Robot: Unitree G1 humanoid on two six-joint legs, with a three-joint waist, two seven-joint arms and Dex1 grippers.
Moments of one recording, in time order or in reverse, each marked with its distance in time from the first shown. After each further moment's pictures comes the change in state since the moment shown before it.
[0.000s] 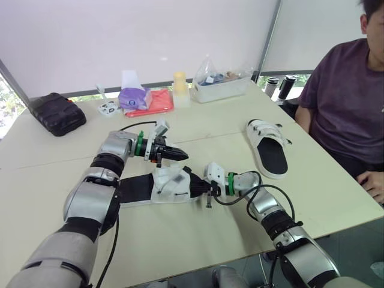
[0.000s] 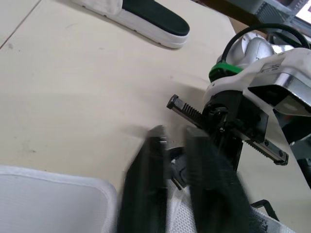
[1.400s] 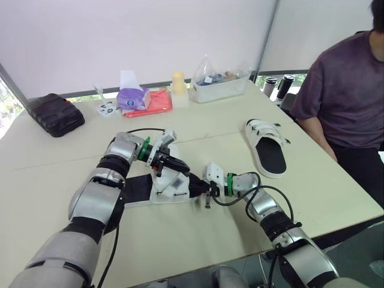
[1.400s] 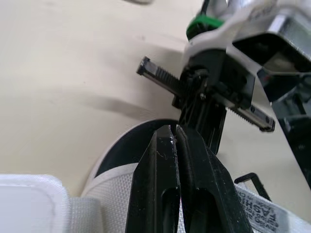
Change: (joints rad) left arm -0.007 -0.024 -0.020 0.025 0.078 -0.011 -0.093; right arm 0.014 0.008 0.000 -0.006 -0.001 0.000 -0.016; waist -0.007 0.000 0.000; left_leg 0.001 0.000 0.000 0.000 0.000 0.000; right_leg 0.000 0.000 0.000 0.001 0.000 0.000
